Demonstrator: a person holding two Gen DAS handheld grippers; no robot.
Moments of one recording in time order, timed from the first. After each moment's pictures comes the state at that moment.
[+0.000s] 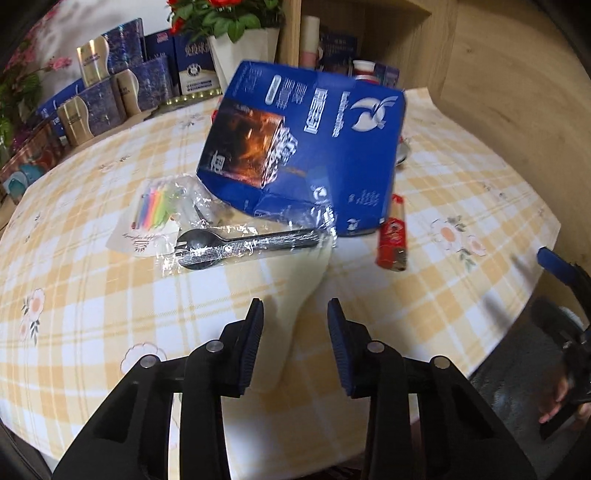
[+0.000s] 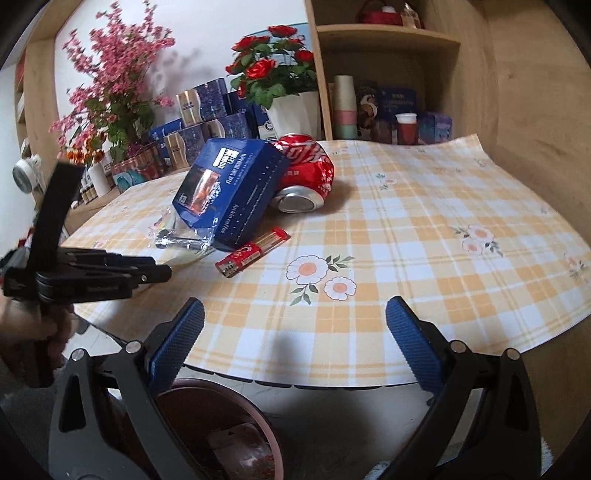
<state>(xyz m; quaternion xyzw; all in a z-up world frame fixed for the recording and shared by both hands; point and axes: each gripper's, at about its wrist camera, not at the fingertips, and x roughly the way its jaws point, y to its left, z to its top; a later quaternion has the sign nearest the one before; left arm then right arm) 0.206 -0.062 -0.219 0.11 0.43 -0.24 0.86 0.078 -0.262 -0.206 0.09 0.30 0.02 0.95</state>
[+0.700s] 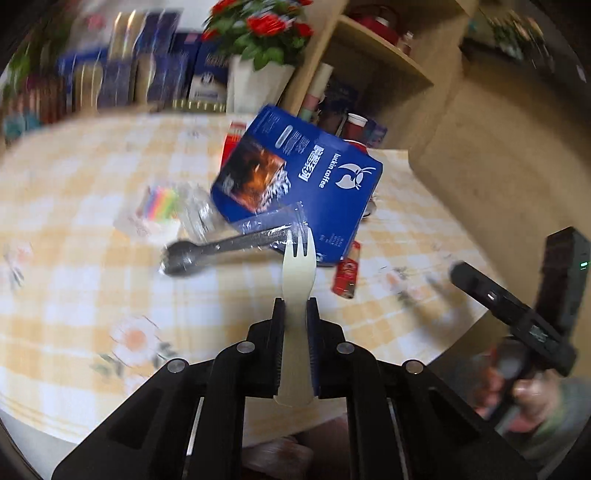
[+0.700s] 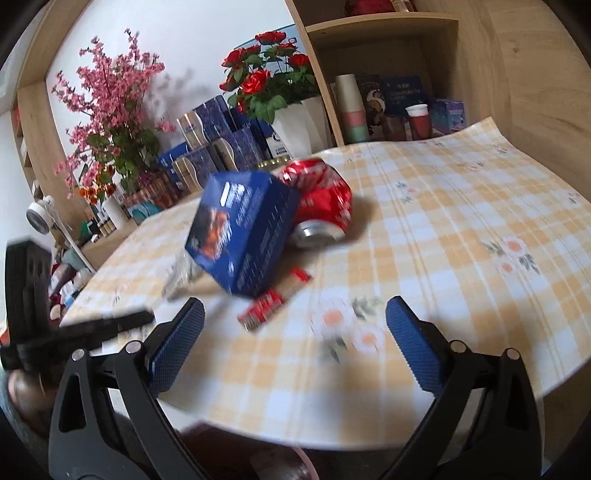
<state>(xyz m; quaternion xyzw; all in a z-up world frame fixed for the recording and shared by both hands) 0.192 -0.016 -0.191 -0.08 0.41 -0.30 0.86 0.125 -0.271 -0.182 0.16 0.29 0.05 0.94</state>
